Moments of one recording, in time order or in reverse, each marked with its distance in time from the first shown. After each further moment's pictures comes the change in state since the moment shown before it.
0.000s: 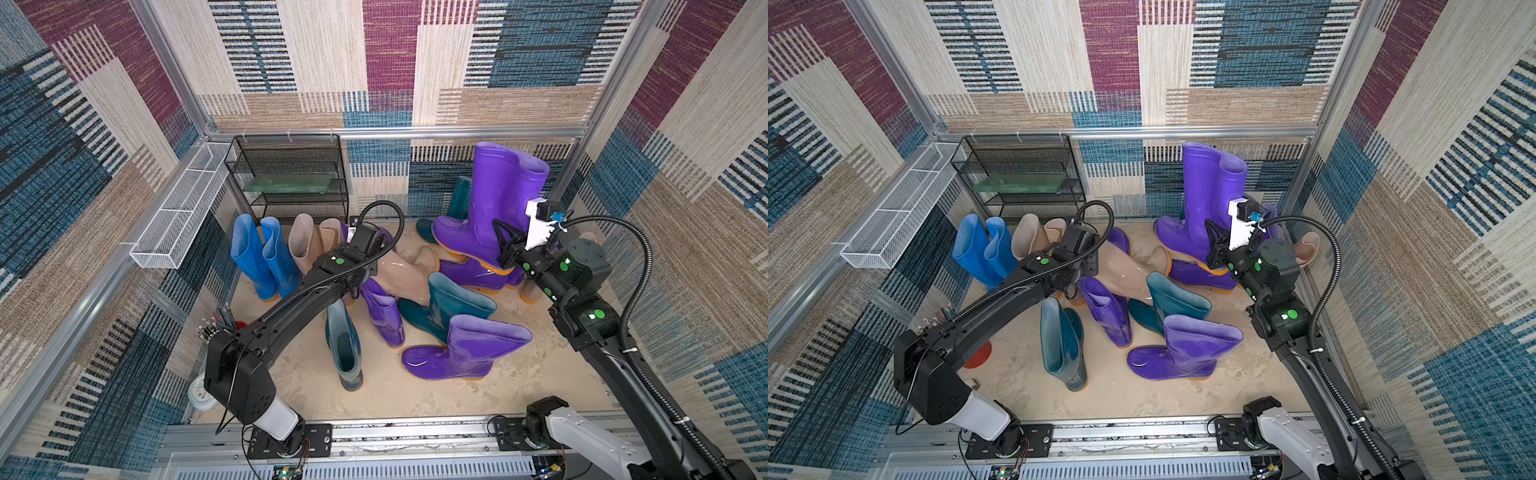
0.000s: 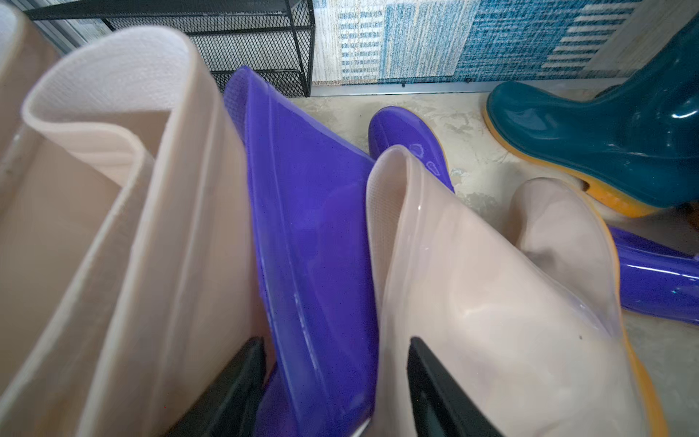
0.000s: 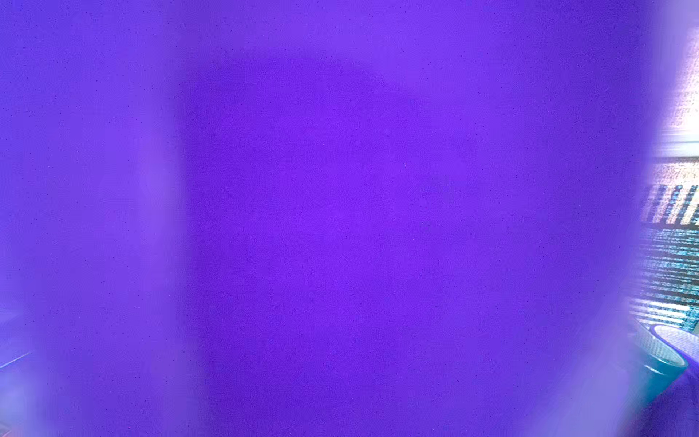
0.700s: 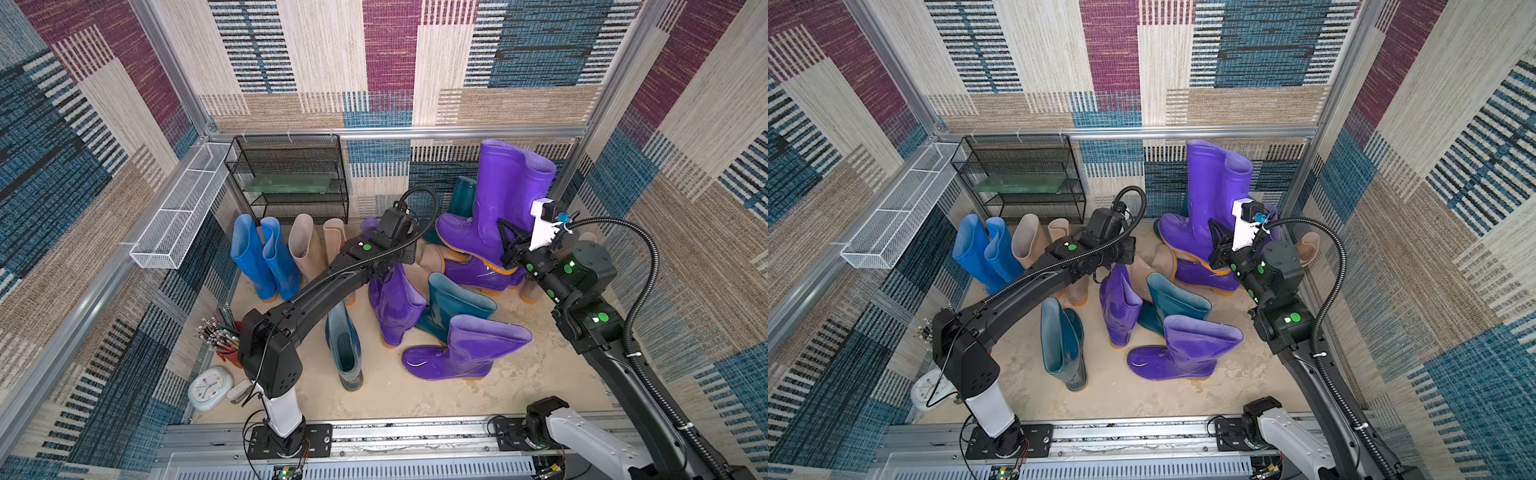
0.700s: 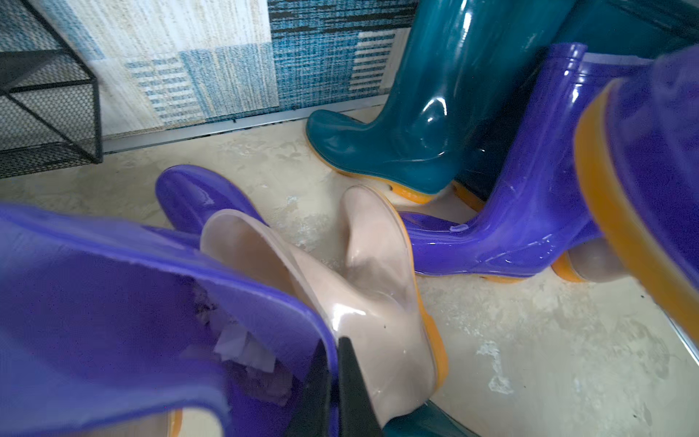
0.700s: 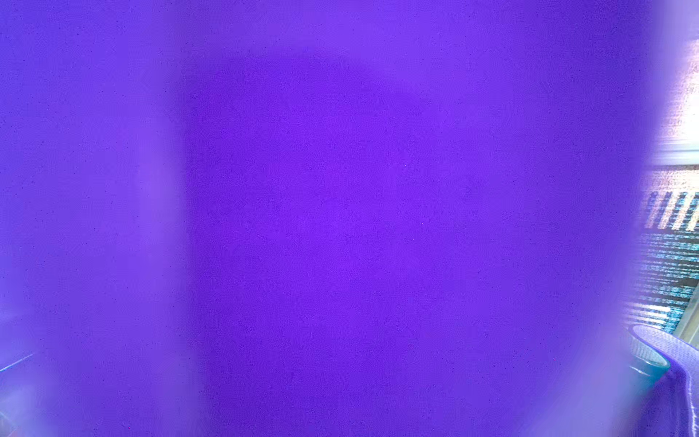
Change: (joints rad) left arm -0.097 0.207 0.280 0.080 0.308 0.092; right arm -0.007 -0.018 0.000 -0.001 0.026 0.003
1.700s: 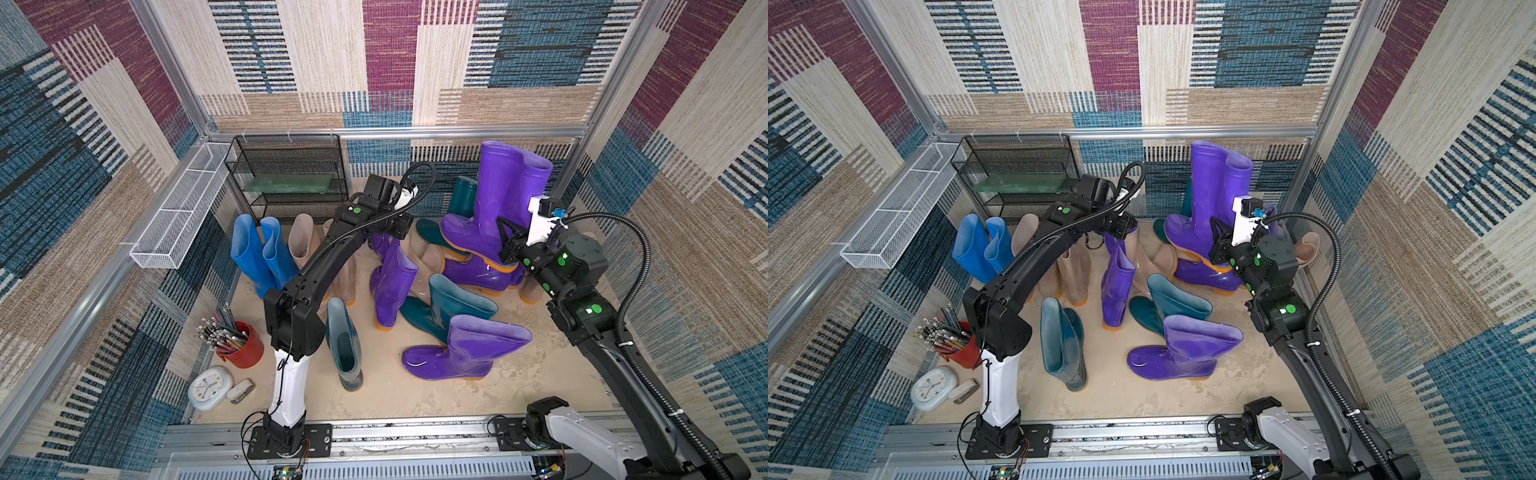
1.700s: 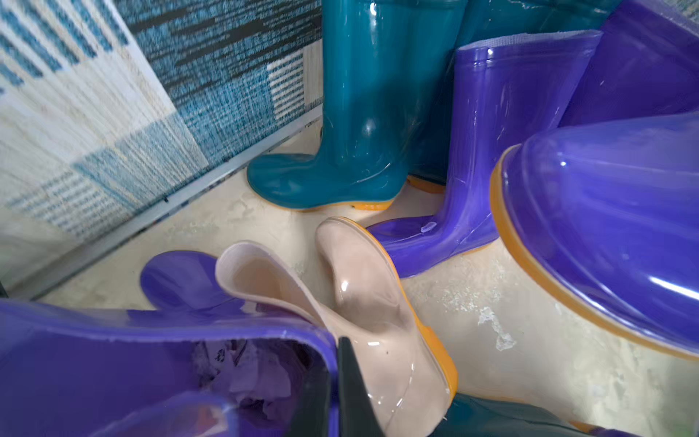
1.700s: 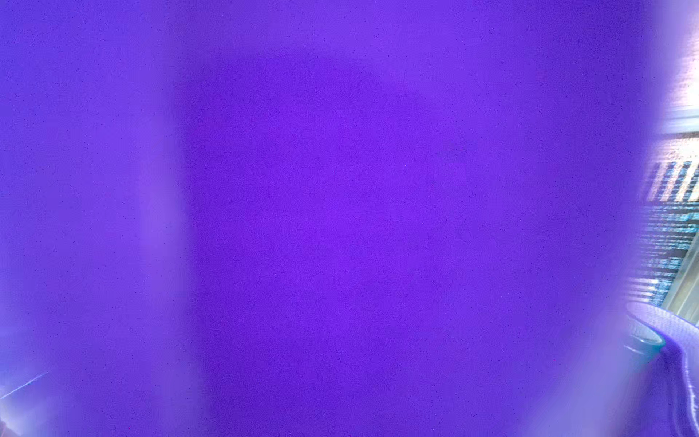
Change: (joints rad) left arm 0.181 0.316 0.541 -0.213 0.427 0.415; right arm -0.036 0.056 0.008 0.005 0.003 0.030
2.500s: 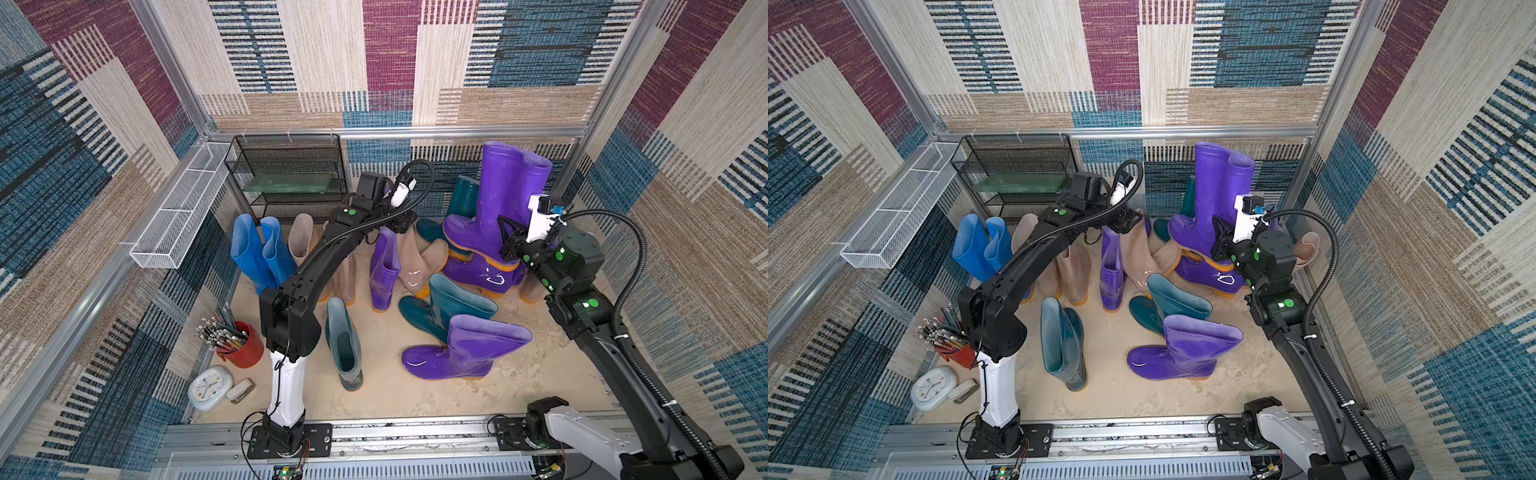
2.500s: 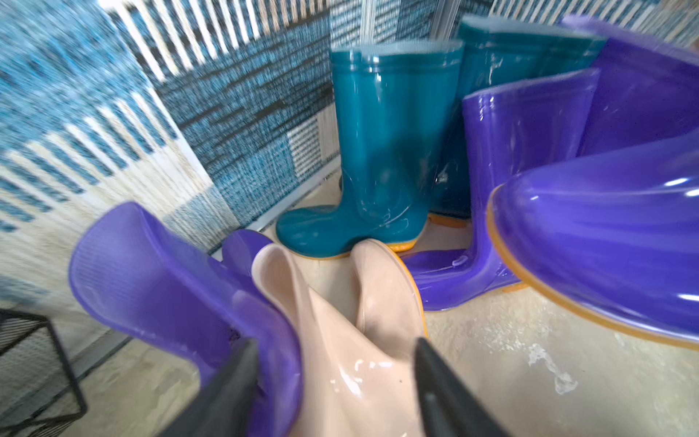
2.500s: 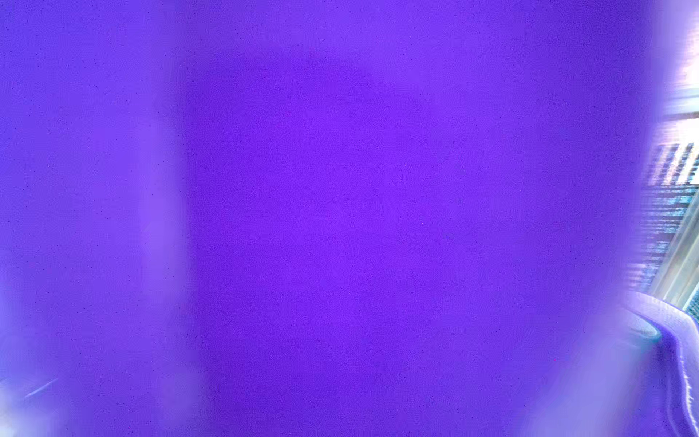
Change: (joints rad) left arm 0.032 -0.074 -0.142 0.218 -0.004 0.089; right arm -0.028 0.032 0.001 0.001 -0.026 0.012
